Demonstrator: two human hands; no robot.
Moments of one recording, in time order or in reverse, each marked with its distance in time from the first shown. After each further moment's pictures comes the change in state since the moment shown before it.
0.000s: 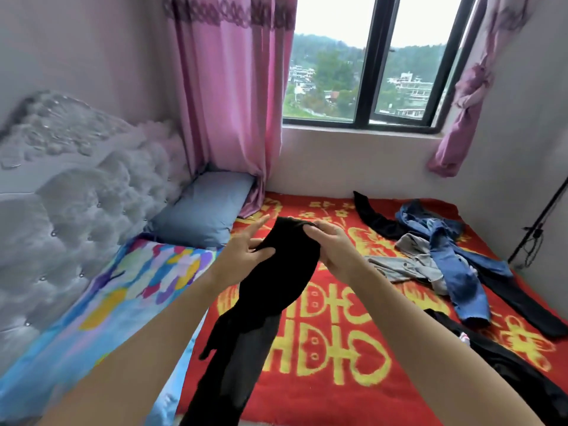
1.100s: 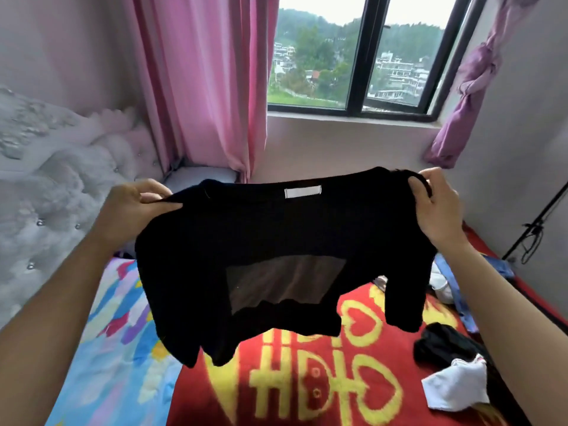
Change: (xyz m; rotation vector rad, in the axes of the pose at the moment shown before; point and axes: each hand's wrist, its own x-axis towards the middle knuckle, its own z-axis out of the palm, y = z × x) left_hand 0.140 -0.029 -0.160 0.125 0.389 0.029; right_hand 0.136 -0.023 -0.150 -0.926 0.783 -0.394
